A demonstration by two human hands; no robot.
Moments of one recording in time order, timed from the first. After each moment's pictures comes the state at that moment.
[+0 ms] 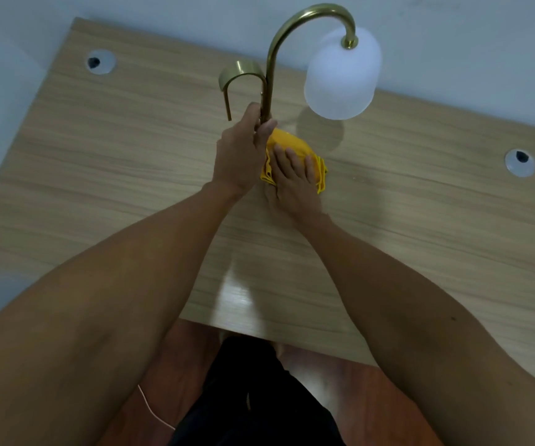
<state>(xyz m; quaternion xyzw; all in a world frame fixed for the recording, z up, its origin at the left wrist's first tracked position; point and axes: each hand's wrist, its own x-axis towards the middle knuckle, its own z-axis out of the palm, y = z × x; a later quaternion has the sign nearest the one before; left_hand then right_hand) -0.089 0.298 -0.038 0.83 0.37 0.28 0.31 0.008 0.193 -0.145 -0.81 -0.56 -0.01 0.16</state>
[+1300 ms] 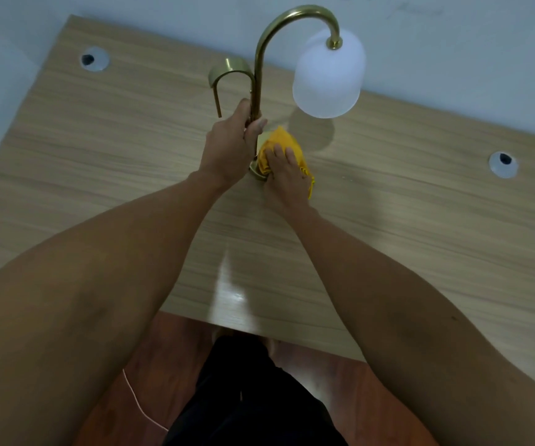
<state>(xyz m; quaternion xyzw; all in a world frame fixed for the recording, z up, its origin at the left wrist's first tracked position) -0.088 0.309 -0.038 0.85 0.36 0.23 0.31 0.003 0.200 -0.098 -0.86 -0.44 0.21 0.15</state>
